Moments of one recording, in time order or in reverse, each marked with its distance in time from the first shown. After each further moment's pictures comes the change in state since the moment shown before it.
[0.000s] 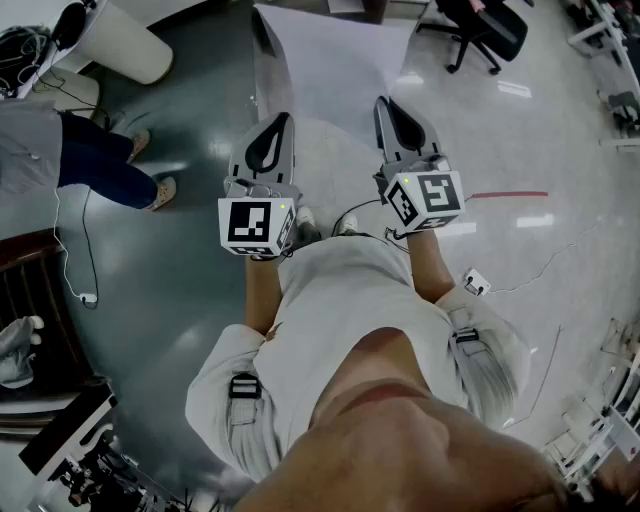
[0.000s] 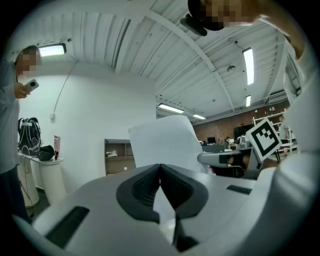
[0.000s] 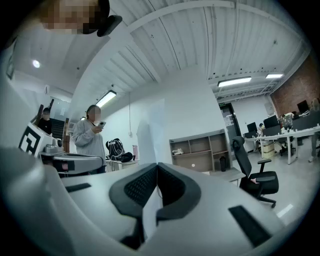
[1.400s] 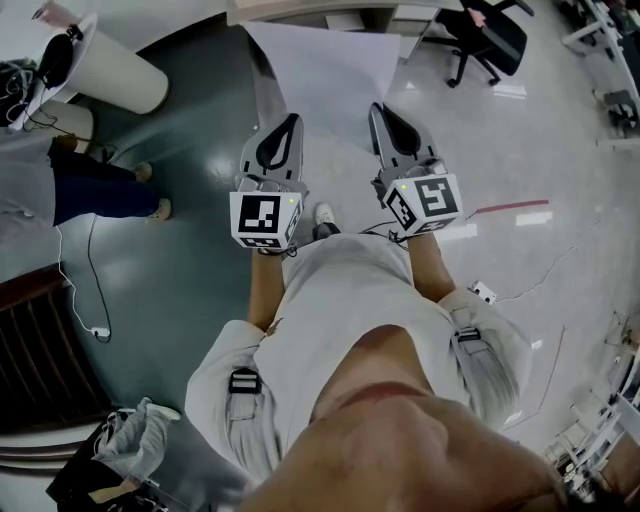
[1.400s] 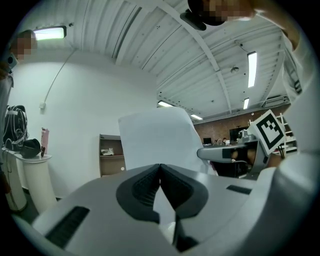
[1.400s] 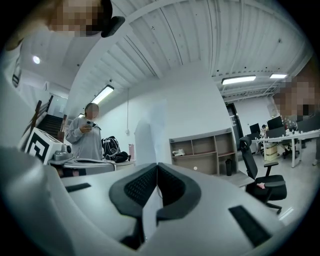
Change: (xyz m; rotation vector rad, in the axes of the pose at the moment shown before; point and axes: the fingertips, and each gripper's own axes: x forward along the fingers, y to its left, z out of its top) left arm 0.125 0.109 -0.024 -0.029 0.004 -0.090; right arm 0.150 -0.015 -0.002 -0.029 0.006 -0.016
